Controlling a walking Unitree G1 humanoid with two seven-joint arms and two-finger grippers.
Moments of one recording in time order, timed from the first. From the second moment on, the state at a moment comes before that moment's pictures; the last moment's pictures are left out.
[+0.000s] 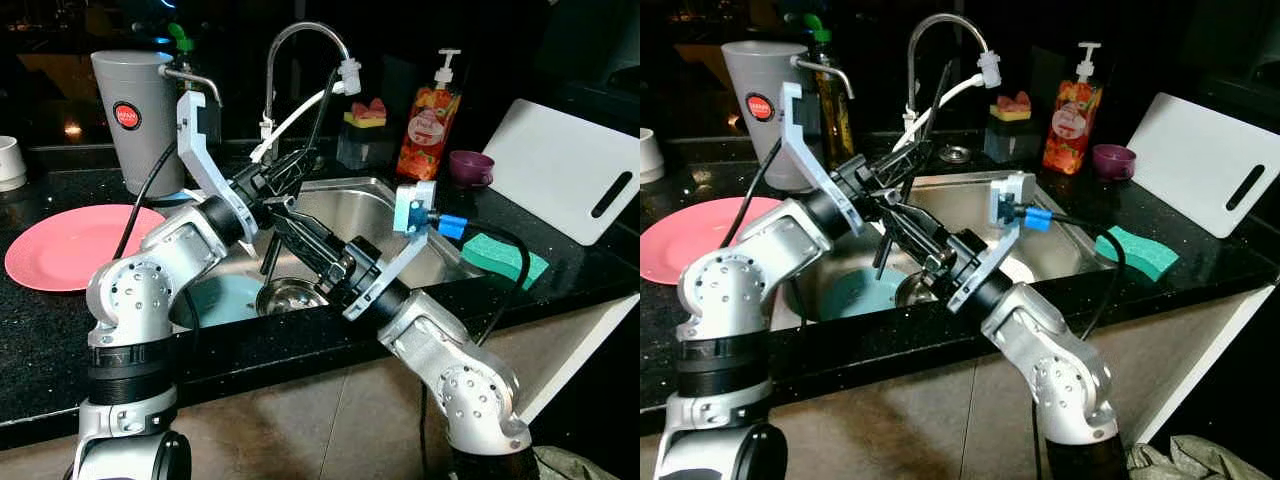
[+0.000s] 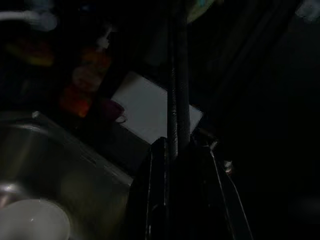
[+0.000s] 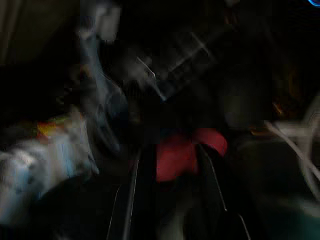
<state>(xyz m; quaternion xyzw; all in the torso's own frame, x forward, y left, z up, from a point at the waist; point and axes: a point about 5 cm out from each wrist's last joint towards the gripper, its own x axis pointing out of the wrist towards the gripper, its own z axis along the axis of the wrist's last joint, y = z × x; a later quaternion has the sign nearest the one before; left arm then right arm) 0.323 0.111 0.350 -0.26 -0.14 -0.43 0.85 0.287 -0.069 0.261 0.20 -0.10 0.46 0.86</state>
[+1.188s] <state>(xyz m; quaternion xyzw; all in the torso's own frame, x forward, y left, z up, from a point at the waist) 0.410 0.130 0.260 0.09 0.03 -0.12 0.99 0.292 -0.077 0.247 0.21 -0.08 0.43 0.88</state>
